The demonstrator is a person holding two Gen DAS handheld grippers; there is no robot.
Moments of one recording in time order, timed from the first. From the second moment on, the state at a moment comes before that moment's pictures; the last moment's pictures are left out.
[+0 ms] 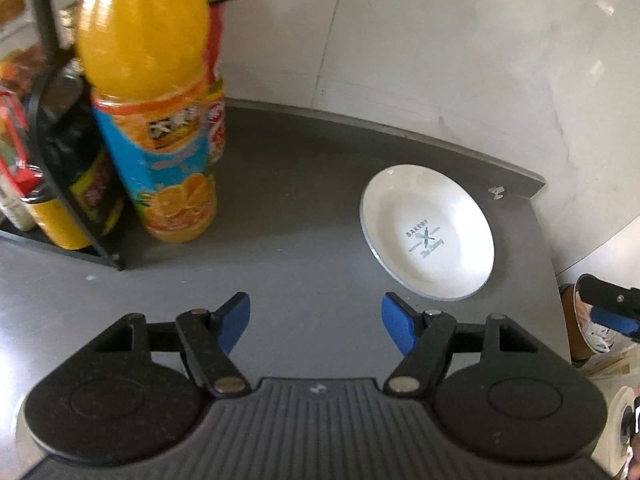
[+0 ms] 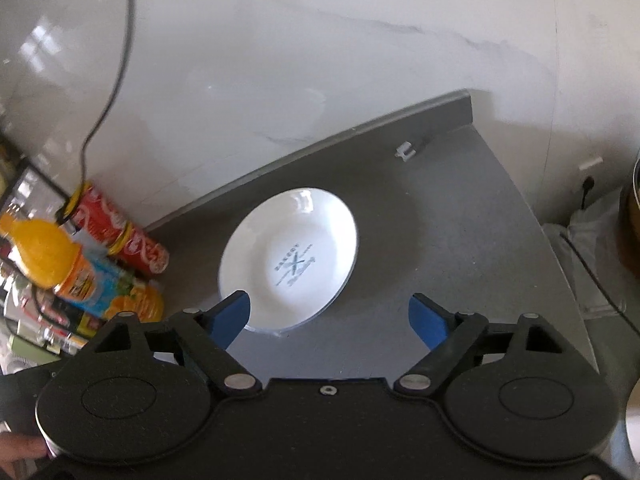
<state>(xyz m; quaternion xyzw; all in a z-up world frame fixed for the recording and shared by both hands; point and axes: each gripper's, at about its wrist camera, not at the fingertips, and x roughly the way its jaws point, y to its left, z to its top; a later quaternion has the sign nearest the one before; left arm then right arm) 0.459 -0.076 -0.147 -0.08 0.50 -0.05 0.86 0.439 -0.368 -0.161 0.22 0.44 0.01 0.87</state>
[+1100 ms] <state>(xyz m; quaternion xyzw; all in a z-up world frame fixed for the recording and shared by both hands) 0.569 -0.111 -0.239 -0.19 0.56 -0.02 0.80 0.521 -0.370 -0.259 0.35 0.48 -0.04 0.81</state>
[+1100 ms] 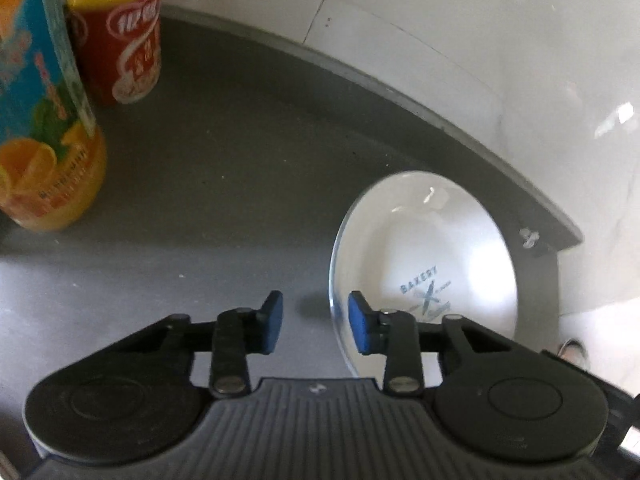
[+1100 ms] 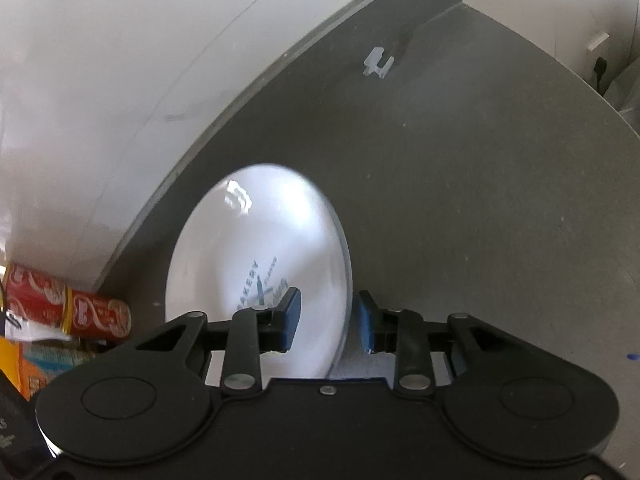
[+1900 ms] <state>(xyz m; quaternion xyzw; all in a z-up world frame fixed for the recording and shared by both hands) 0.571 -0.106 -0.232 -0.19 0.54 -0.06 0.82 0.499 -0.343 -0.232 0.27 0.48 -0.02 0.84</state>
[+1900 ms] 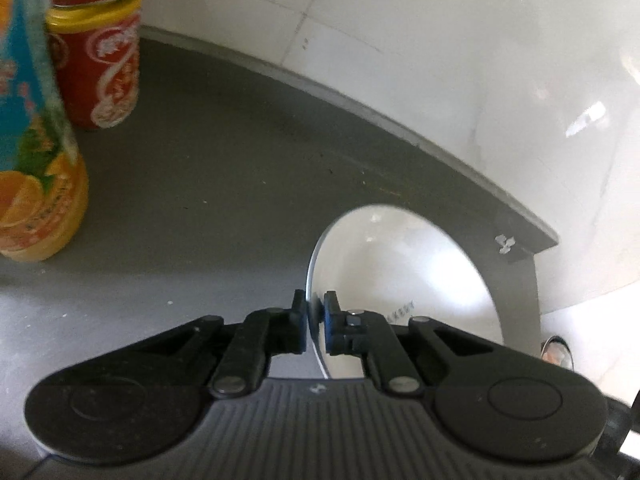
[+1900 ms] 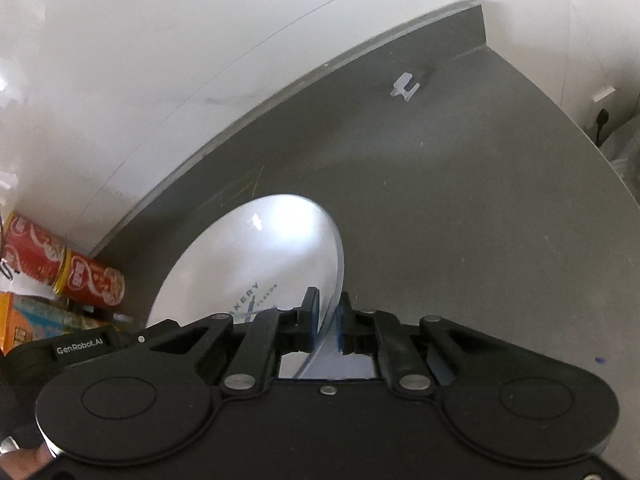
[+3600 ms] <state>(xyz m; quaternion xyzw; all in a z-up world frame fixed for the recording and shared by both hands) 0.378 0.080 -0.078 -0.29 0.43 0.00 0.85 0.389 -0.187 -0.102 0.16 0.42 0.18 0.87</state>
